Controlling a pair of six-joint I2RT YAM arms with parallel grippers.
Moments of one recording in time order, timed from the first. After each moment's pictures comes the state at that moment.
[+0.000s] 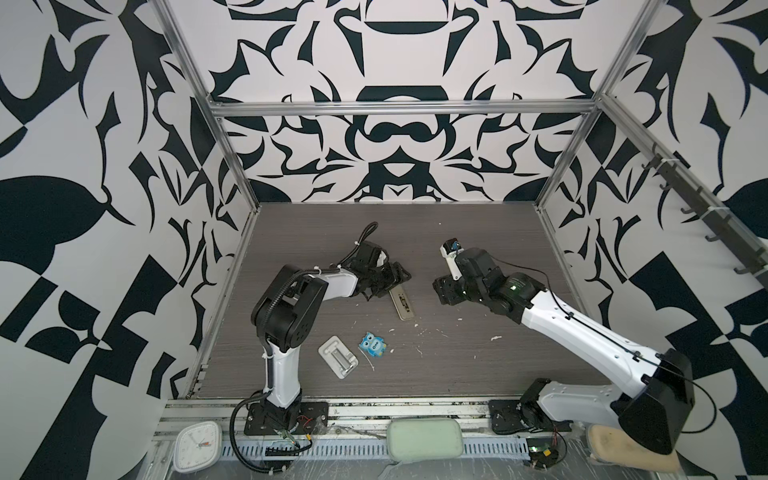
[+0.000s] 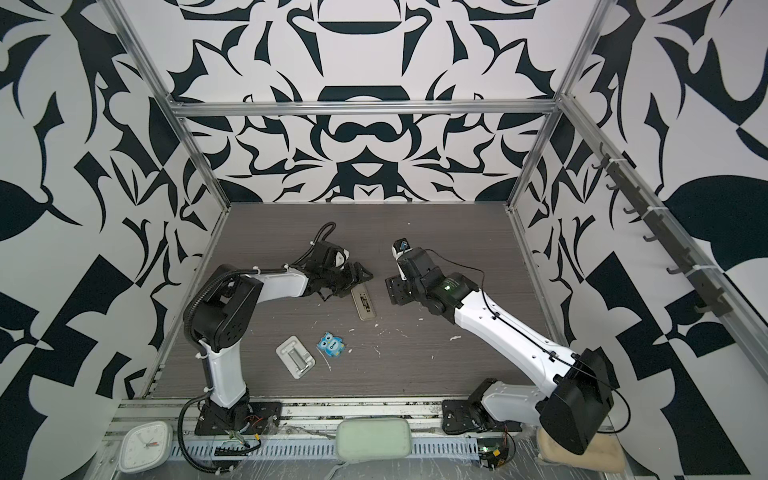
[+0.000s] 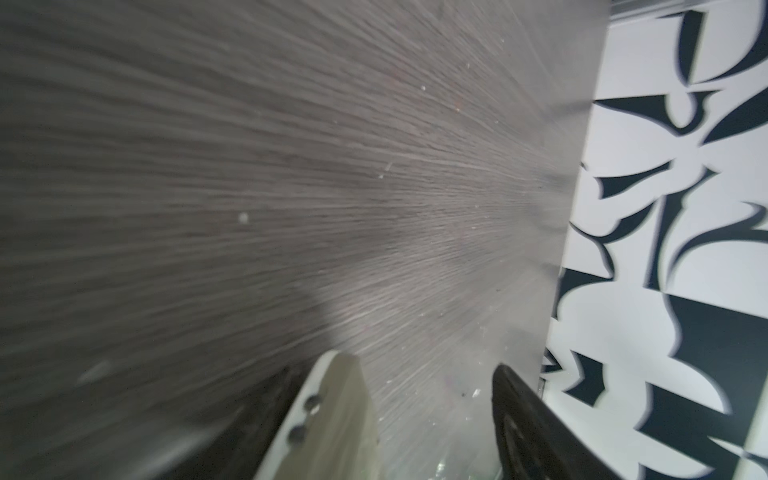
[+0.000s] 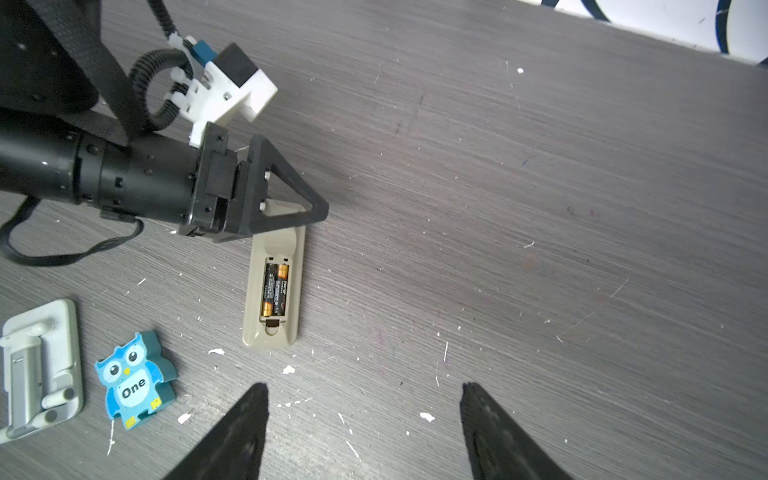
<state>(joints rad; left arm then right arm) -0.54 1.92 1.06 0.04 0.47 -0.92 0.69 1.23 1.03 -0.63 0.14 0.24</state>
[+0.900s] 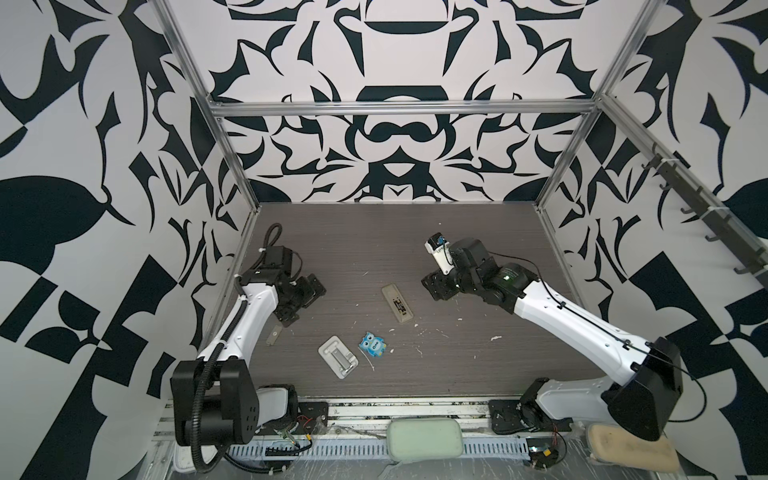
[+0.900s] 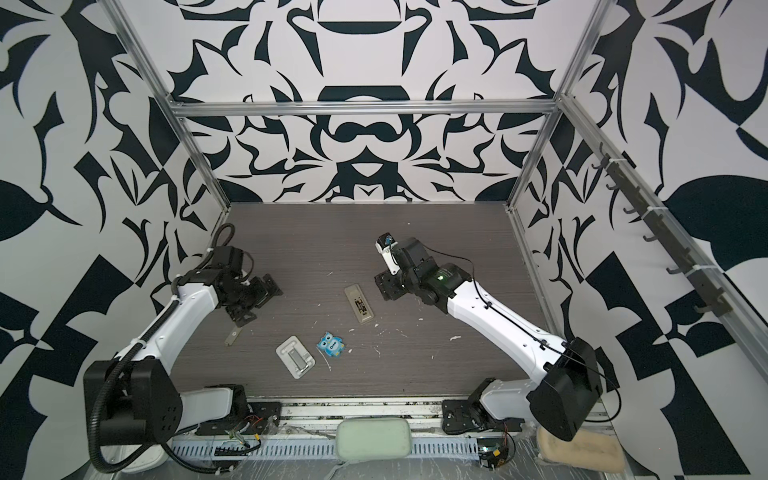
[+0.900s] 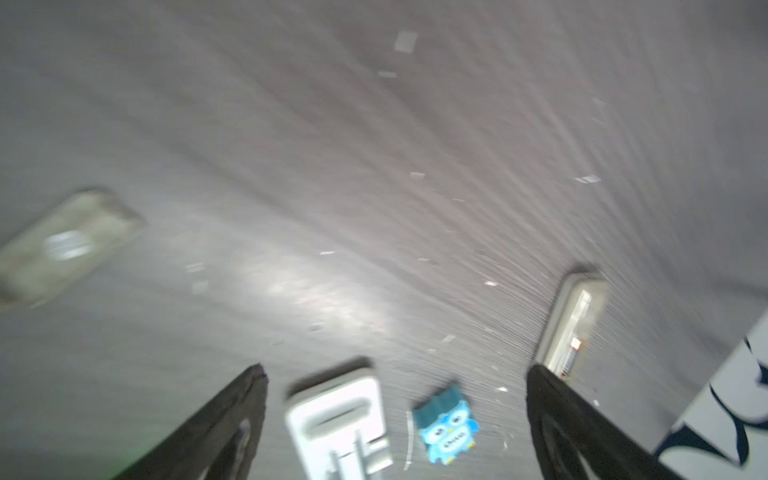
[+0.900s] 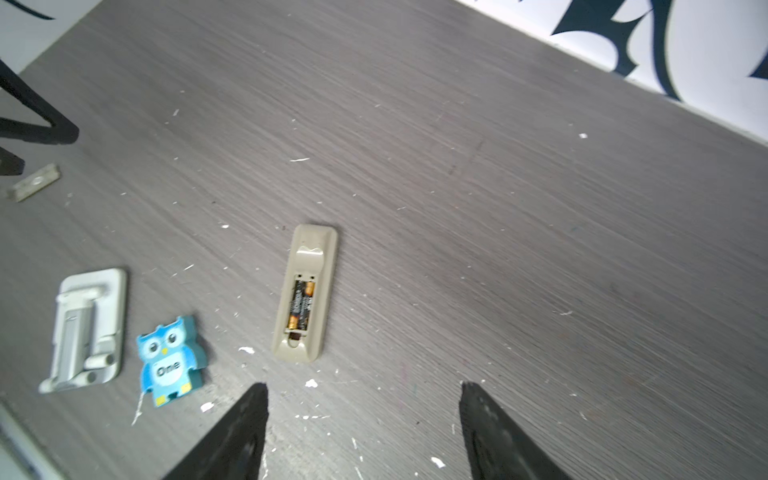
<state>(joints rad) 0.02 1.26 0.90 -0.93 0.22 -0.68 0.69 1.31 1.13 -0.61 -0.01 0.09</state>
